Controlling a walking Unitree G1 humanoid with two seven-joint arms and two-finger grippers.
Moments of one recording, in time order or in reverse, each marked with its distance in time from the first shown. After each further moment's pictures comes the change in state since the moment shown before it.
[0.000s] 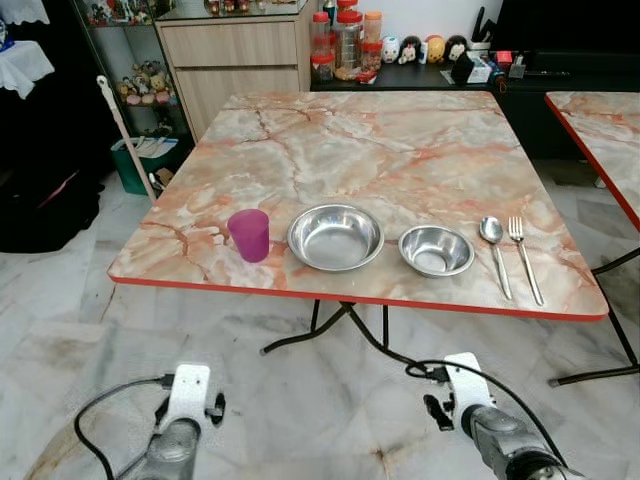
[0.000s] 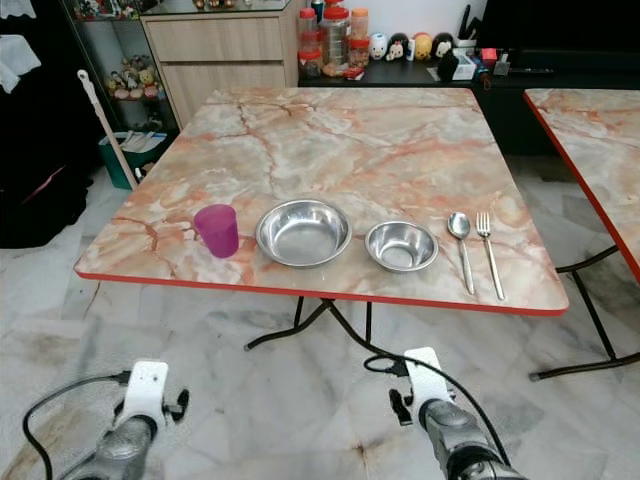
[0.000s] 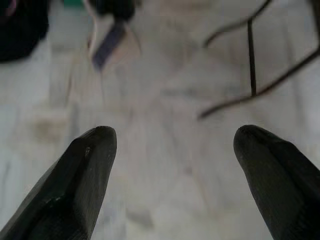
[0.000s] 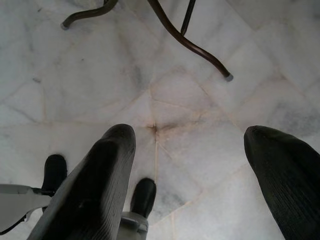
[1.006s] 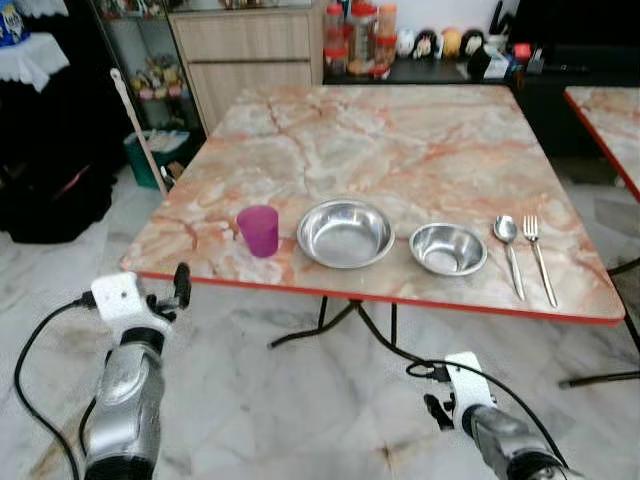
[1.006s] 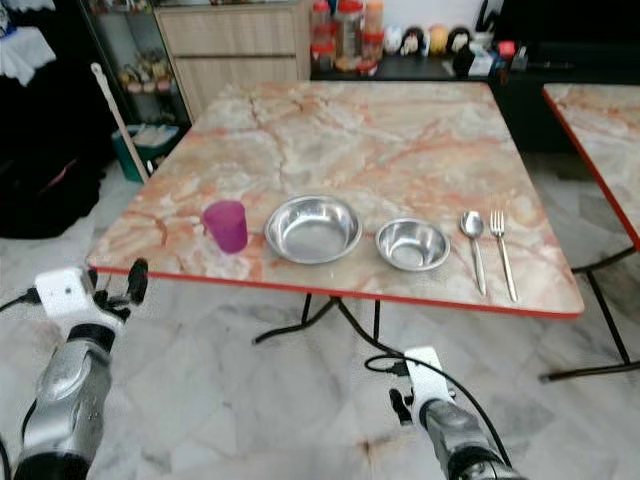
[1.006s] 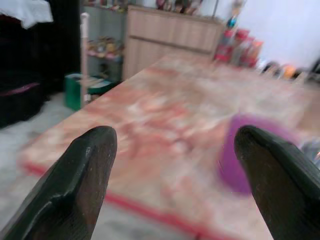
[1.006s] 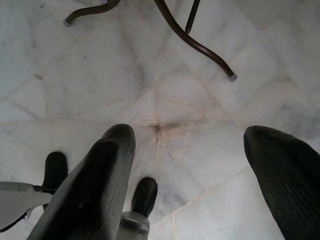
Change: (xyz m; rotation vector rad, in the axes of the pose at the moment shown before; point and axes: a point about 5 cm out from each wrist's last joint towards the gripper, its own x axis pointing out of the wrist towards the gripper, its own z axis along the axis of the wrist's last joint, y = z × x) left arm -0.024 0.018 0.139 -0.460 -0.568 0.017; right arm 0.000 -0.002 0.000 0.003 -0.007 -0.004
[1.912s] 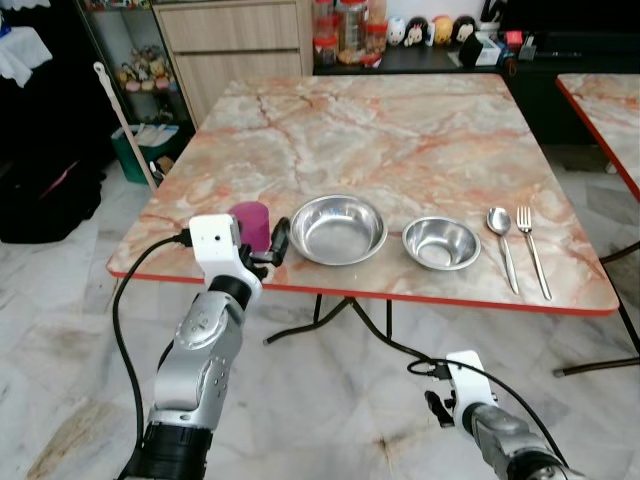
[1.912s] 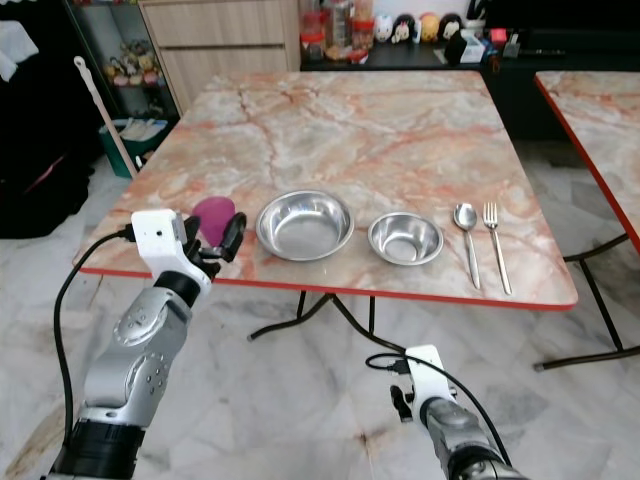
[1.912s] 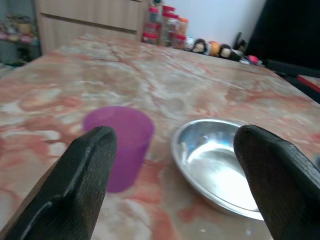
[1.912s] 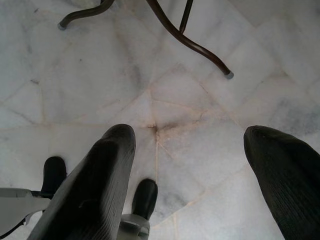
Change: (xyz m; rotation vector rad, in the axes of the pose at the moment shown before) left arm 0.003 -0.081 0.009 -0.015 0.082 -0.237; right arm 0.000 0.000 0.003 0.011 -0.025 -0.014
